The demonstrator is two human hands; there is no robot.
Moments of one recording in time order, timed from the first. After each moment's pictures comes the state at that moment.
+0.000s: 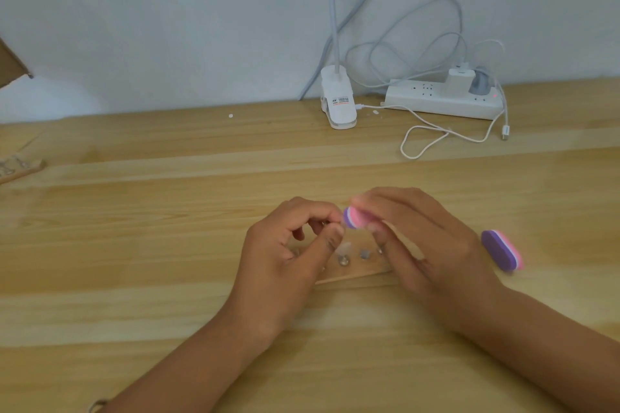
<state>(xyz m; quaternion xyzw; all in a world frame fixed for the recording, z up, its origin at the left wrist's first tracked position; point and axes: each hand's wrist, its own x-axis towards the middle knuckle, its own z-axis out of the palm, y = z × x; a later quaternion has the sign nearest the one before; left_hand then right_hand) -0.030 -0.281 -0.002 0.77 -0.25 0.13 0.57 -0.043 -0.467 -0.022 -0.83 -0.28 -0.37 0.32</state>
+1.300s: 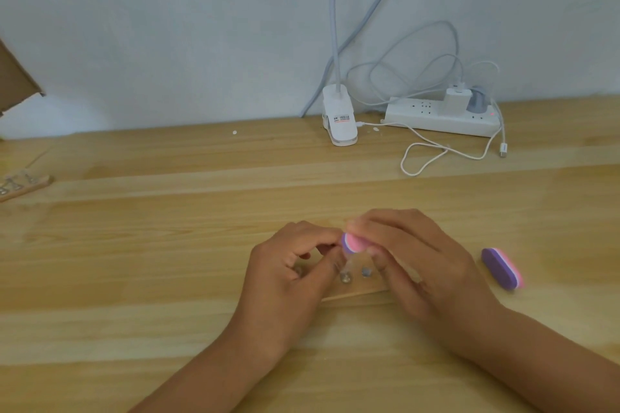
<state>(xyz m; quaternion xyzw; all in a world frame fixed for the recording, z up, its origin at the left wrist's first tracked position) -0.031 -0.281 -0.003 0.79 -0.24 0.12 0.56 -0.044 -0.468 -0.023 -0.83 -0.30 -0.35 0.32</state>
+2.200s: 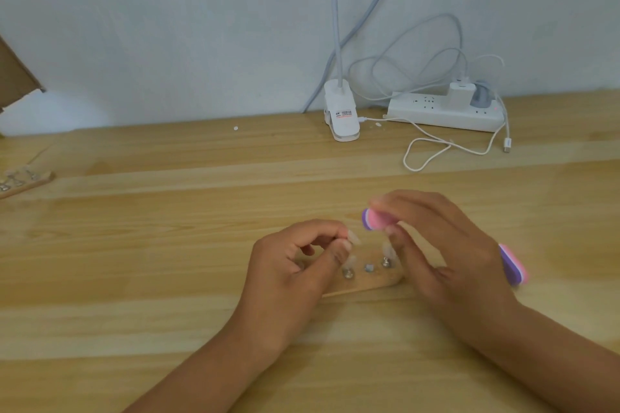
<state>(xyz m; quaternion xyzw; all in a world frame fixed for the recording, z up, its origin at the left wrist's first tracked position) -0.033 -0.280 -0.002 0.78 -0.22 0.10 0.58 -0.045 -0.469 -0.018 -0.82 -0.23 -0.40 0.33</state>
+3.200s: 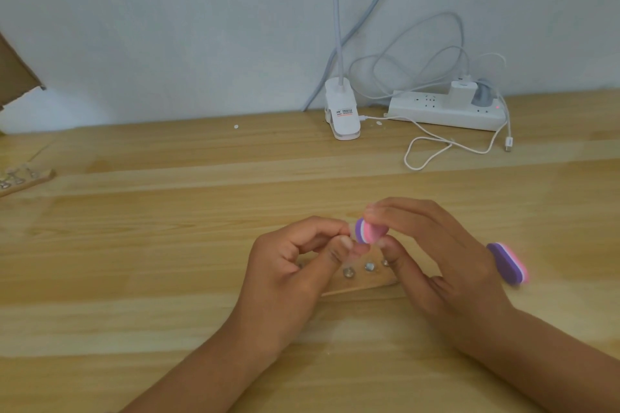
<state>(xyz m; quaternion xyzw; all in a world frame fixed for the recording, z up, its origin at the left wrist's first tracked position) -0.037 -0.280 0.002 0.72 -0.23 0.03 0.65 -0.049 -0.465 -0.017 -0.80 -0.29 -0.39 0.36</state>
